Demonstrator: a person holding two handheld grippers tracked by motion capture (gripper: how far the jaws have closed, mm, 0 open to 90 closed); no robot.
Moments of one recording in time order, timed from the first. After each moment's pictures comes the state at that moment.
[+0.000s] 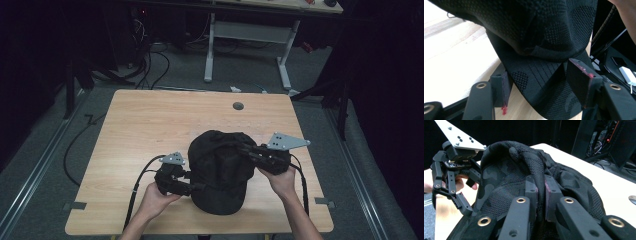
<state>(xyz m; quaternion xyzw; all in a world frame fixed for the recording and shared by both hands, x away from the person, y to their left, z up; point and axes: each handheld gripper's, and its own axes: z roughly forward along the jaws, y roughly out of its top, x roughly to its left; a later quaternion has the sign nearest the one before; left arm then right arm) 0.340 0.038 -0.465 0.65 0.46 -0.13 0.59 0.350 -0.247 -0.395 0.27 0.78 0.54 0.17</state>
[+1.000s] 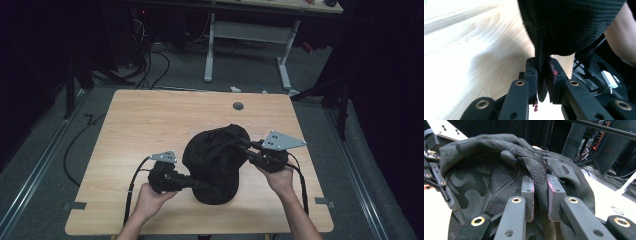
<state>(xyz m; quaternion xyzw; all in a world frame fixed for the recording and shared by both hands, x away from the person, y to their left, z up) 0.337 0.058 -0.453 0.63 0.45 -0.18 0.61 0.350 -0.236 -0.387 0.25 0.78 0.52 0.23</state>
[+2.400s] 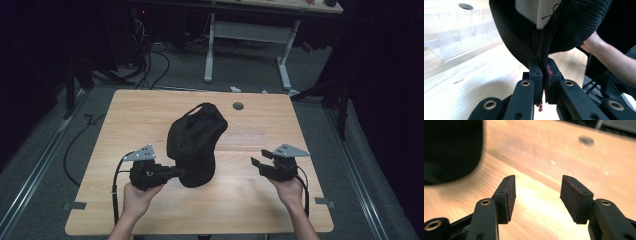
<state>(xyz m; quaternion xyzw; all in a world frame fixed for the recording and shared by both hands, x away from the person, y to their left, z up) 0.333 0.095 -0.424 0.56 0.46 -0.09 0.68 0.350 -0.286 -0.461 0.44 0.77 0.41 0.22</state>
